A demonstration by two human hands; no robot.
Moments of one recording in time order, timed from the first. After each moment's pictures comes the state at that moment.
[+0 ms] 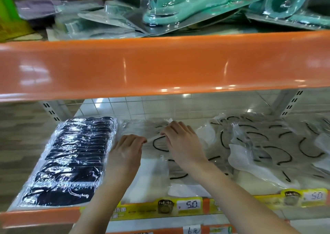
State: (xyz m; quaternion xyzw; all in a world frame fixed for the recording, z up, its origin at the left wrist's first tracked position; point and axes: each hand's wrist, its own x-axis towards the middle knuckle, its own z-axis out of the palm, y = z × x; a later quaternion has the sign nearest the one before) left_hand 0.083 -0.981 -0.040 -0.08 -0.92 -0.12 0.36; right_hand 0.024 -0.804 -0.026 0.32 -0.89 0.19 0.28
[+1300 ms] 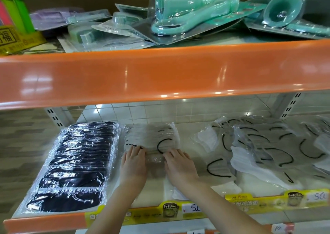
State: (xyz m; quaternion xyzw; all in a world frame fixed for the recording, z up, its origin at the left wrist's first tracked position) left_hand 0.068 -0.978 -0.087 0.08 -0.98 -0.14 0.12; right_hand 0.043 -0.821 -0.088 0.26 -0.95 0.16 0.06
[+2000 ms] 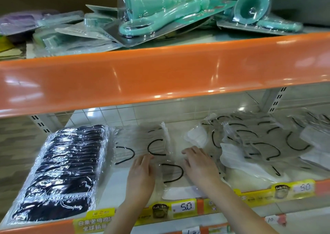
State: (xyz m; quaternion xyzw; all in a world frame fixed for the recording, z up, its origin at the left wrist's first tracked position) left_hand 0.090 -0.925 -0.084 0.06 -0.94 -0.30 0.13; right_hand 0.044 -0.741 -0.067 0.16 -0.97 0.18 0.03
